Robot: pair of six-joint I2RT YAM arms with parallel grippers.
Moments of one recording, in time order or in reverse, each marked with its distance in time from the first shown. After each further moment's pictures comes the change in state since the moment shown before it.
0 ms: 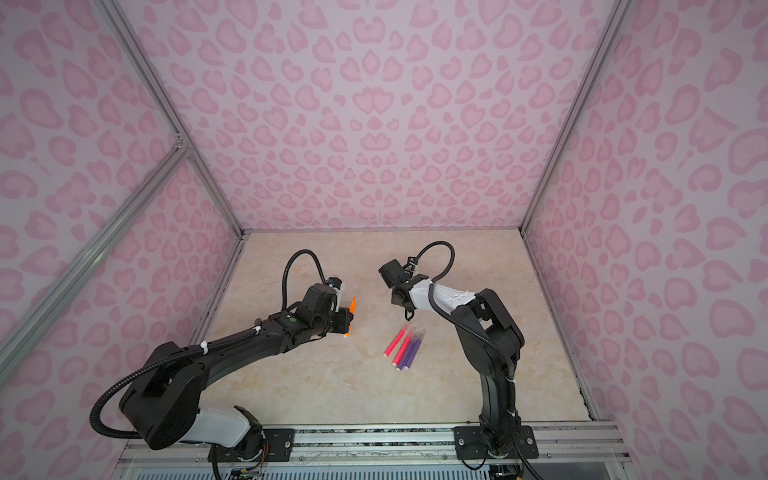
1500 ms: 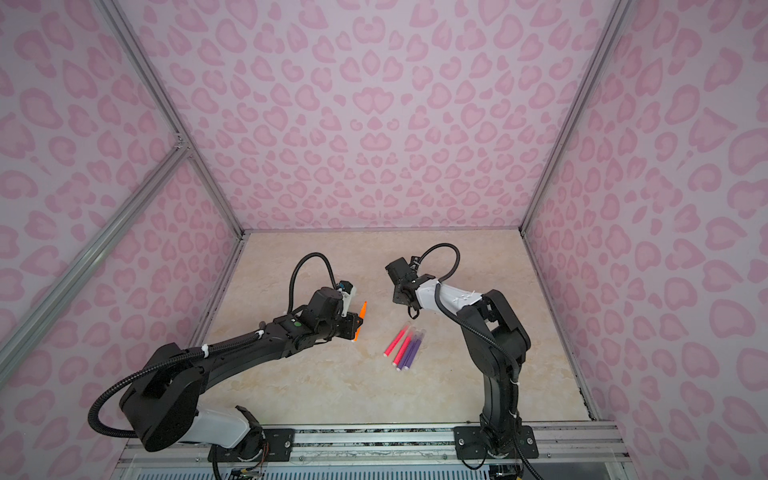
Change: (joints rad) left arm -0.085 -0.007 0.006 0.029 0.045 0.051; right arm -0.035 -0.098 -0.071 0.076 -0.122 0.006
